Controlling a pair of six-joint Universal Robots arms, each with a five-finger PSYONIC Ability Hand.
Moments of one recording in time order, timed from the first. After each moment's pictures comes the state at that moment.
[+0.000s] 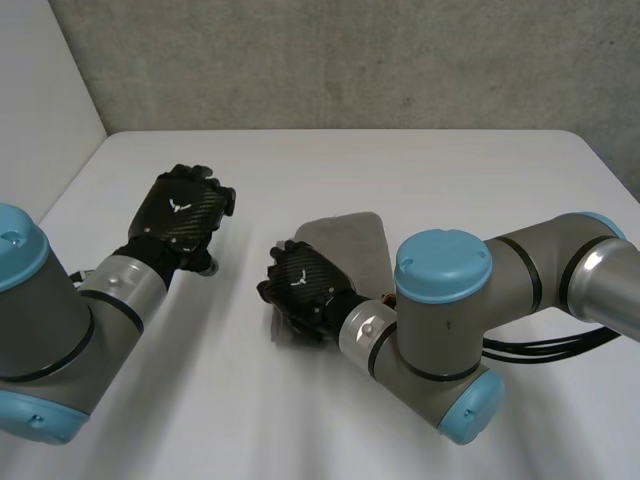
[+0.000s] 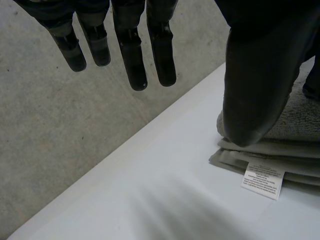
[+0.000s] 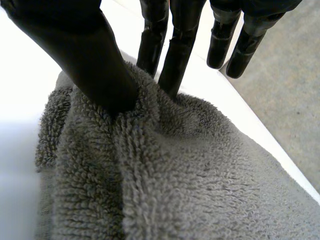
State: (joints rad) left arm 4.33 -1.80 -1.79 3.50 -1.42 3.46; right arm 2.32 -0.87 1.30 -0.15 1.26 2.59; left_hand 0.59 0.58 0.22 0.23 0.38; right_hand 1.00 1.00 0.22 0.25 0.85
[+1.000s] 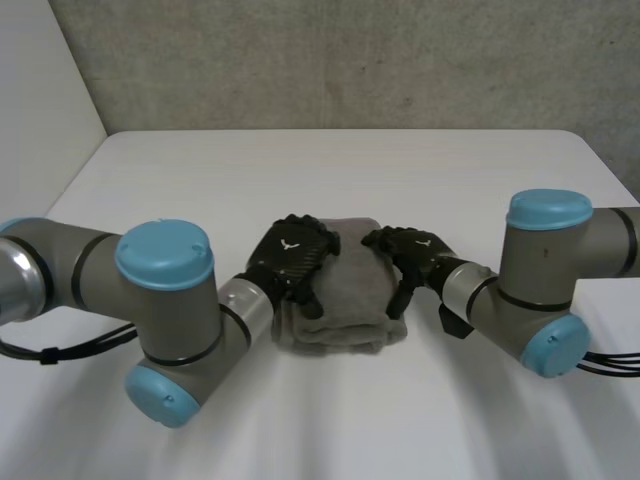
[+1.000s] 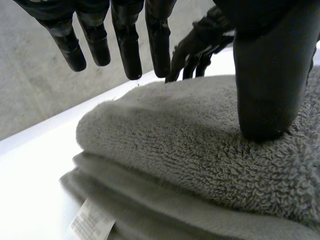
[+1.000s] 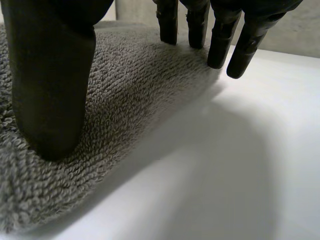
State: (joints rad) left arm 4.10 -2.19 -1.45 3.41 -1.42 3.26; right arm 1.98 -0.81 1.28 -0.05 1.23 3.15; left_hand 0.48 0.46 0.22 0.23 0.25; right_hand 0.24 0.24 0.22 0.25 0.06
